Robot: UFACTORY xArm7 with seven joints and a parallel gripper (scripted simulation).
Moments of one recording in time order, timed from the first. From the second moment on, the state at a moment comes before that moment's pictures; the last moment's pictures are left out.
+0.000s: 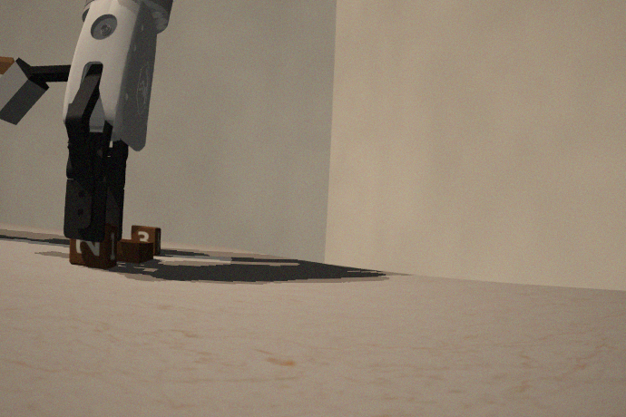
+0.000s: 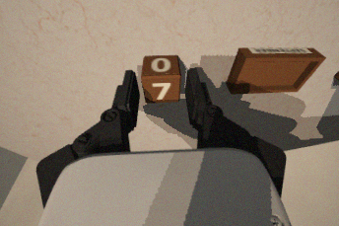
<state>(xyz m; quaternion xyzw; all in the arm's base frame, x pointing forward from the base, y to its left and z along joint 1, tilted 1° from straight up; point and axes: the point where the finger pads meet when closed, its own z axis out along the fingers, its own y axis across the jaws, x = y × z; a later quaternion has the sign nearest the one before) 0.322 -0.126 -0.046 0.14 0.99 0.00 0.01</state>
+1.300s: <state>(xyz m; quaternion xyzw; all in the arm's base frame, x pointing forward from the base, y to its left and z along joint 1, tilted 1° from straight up) 0.320 -0.127 0.036 0.14 0.99 0.00 0.01</state>
